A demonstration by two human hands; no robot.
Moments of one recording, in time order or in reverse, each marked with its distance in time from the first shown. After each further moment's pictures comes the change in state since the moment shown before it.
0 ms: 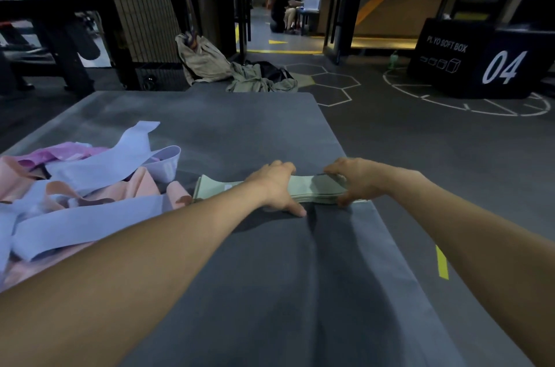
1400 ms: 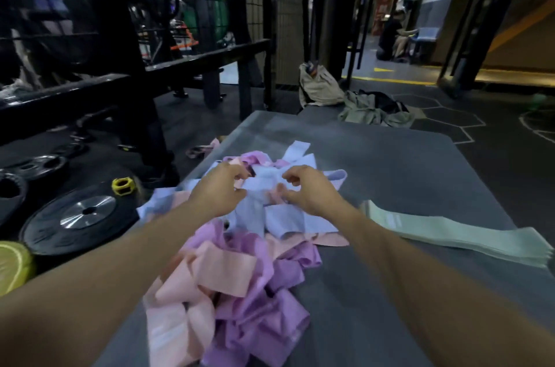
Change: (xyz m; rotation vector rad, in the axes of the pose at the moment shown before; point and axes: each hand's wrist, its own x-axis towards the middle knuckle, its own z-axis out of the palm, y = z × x) left_hand -0.234 -0.268 -0.106 -0.142 0.467 -0.421; right_hand 0.045 -0.354 -0.051 0.594 0.302 -0.333
